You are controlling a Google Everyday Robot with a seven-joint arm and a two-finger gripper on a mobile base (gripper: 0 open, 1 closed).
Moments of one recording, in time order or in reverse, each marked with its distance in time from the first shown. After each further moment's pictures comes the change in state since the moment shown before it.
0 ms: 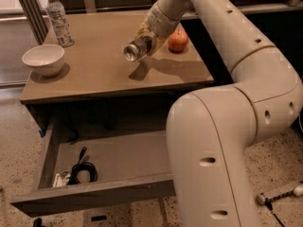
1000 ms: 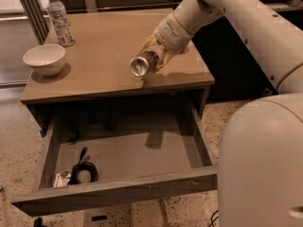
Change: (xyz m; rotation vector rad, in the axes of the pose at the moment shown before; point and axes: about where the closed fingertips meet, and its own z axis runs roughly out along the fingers) arm -0.077 0.054 -0.034 0.052 -0.213 -0.012
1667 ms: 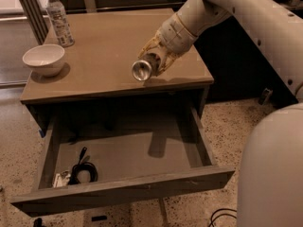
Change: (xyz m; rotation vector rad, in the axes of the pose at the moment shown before) arm -0.025 0.009 -0.007 0.006 -0.017 -0.031
